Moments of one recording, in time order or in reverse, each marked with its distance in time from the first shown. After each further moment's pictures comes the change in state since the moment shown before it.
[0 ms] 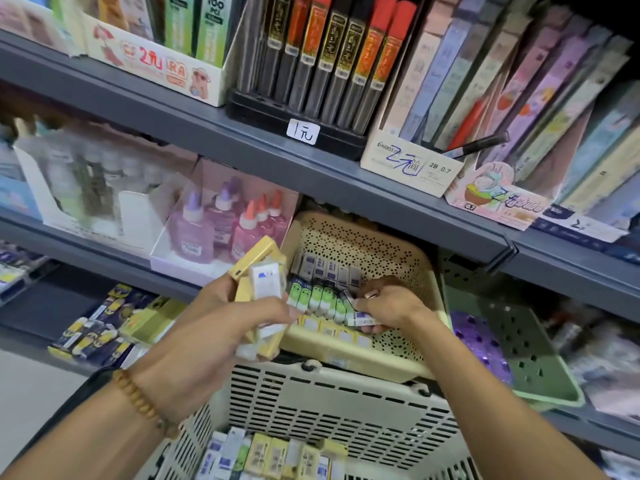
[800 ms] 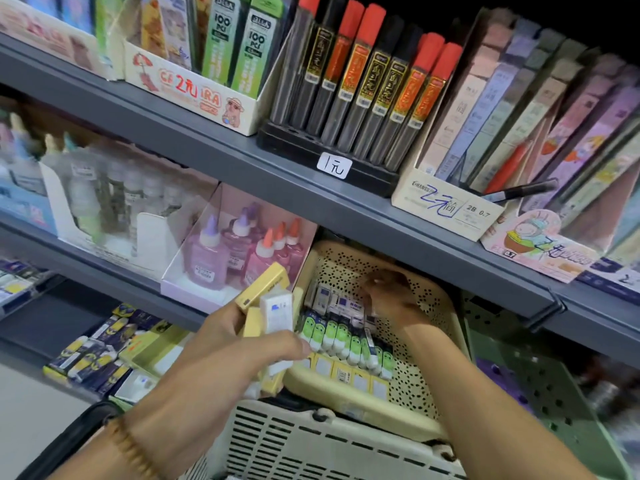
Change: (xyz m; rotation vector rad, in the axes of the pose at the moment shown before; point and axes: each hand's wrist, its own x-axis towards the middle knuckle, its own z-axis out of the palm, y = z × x) left_hand 0.004 0.010 0.003 0.021 0.166 -0.002; right_hand 0.074 -0.038 0.000 0.349 0.333 -0.185
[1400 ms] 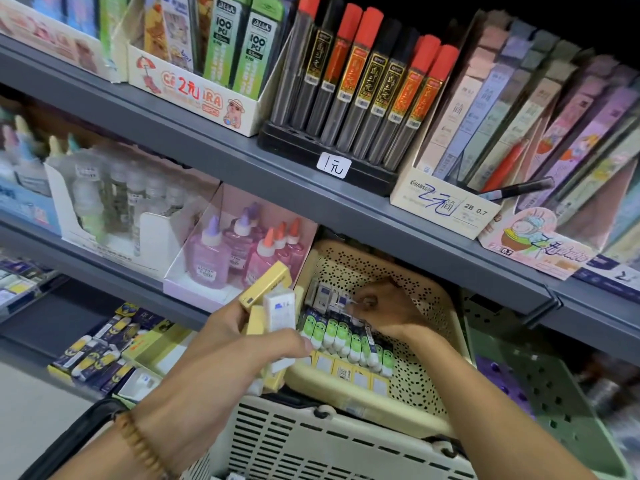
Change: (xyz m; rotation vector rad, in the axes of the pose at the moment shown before) left_hand 0.001 -0.004 0.000 0.010 -0.010 0.018; right_hand -0.023 0.006 -0.013 -0.590 -0.221 -0.339
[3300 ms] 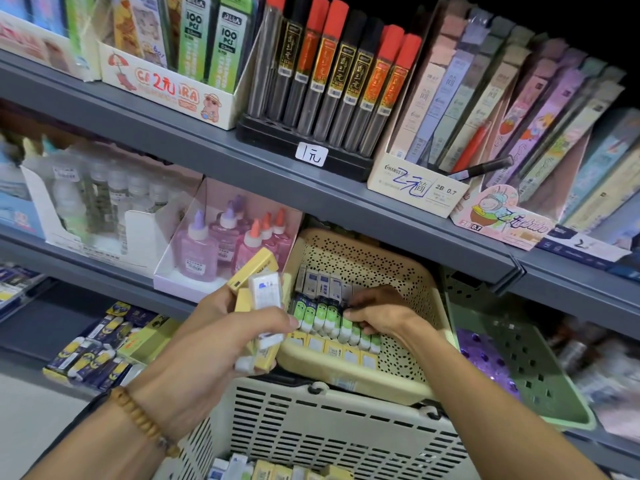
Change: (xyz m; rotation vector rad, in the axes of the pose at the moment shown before) left_hand 0.002 -0.001 -0.010 -0.071 -0.140 0.008; right_hand -0.025 0.010 0.010 0.514 -0.058 0.340
